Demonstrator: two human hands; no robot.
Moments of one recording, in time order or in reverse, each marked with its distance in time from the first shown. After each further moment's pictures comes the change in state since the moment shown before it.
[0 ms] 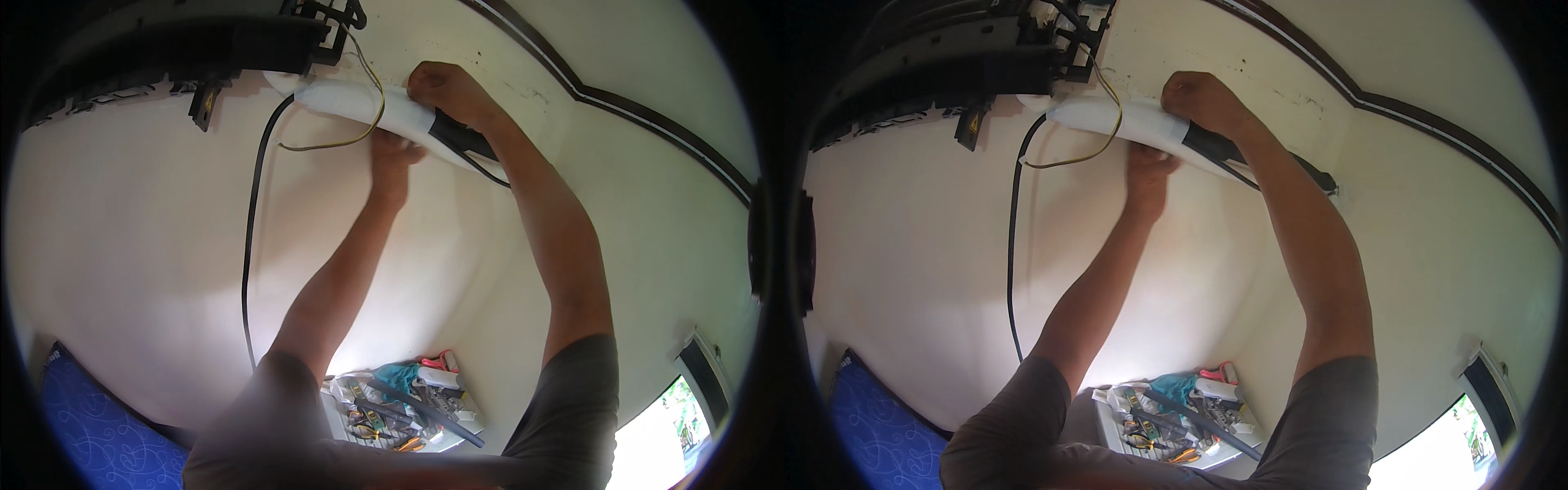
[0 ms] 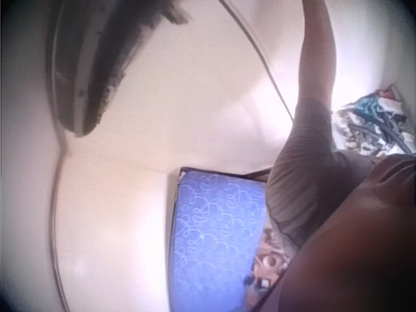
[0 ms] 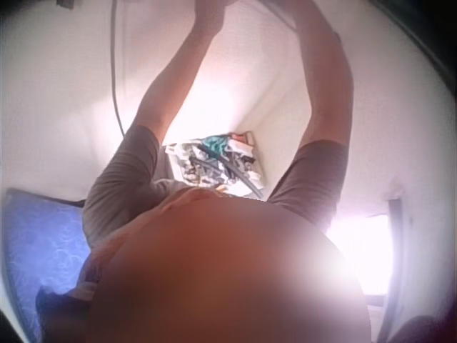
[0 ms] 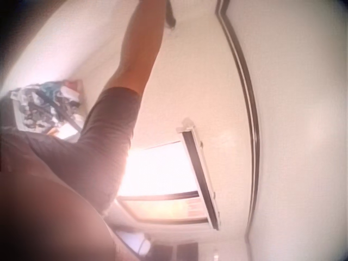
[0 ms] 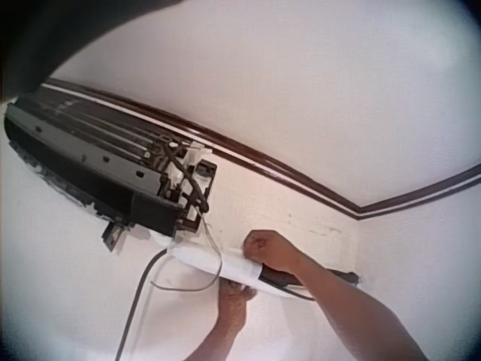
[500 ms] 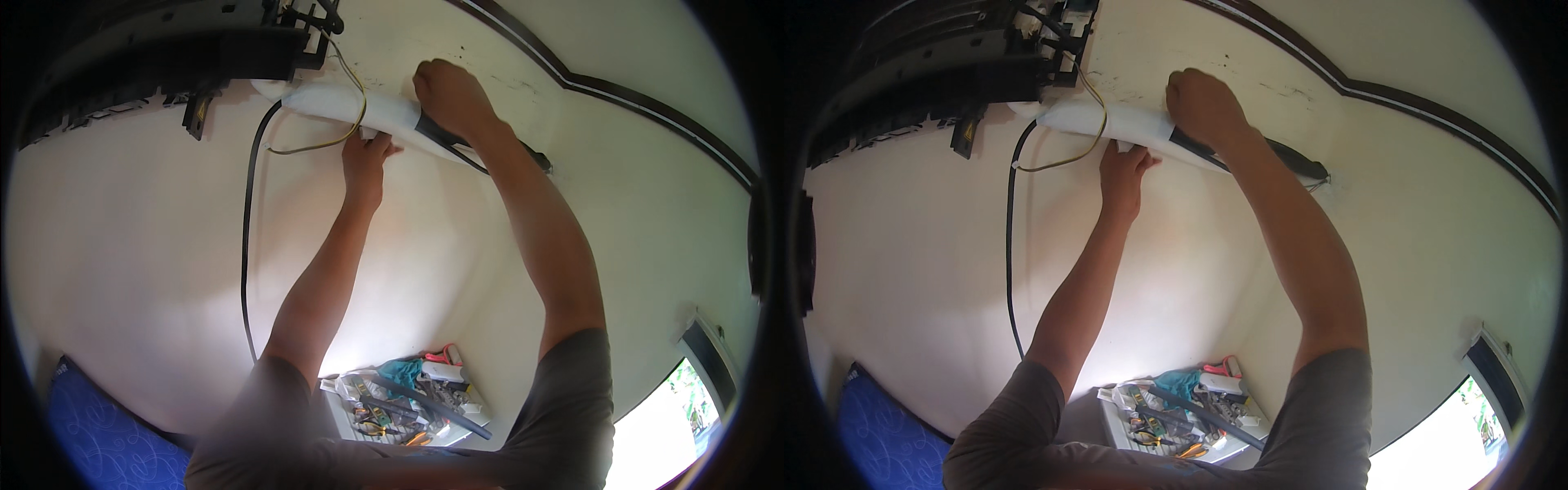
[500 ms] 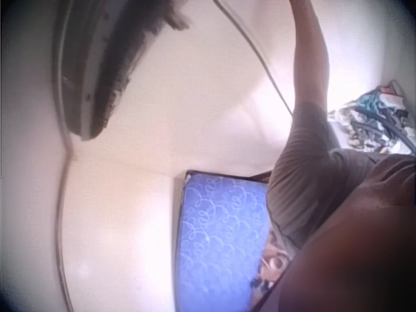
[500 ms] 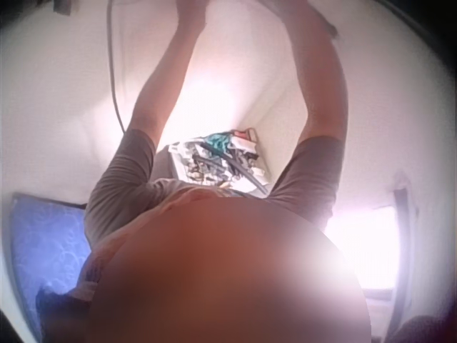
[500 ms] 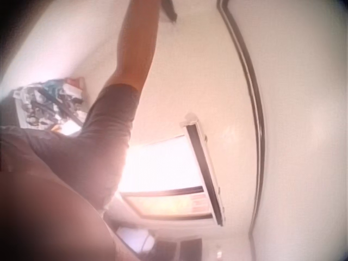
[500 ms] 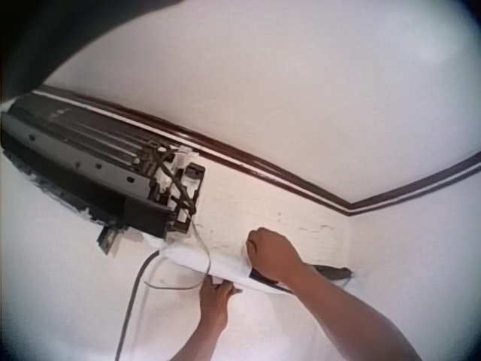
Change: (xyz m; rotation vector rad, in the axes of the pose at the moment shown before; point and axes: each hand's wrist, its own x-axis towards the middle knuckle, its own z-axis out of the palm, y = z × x) left_hand -0.004 0.039 0.001 0.298 0.189 -0.219; right_hand -0.030 -0.020 -0.007 -0.546 0.174 -0.024
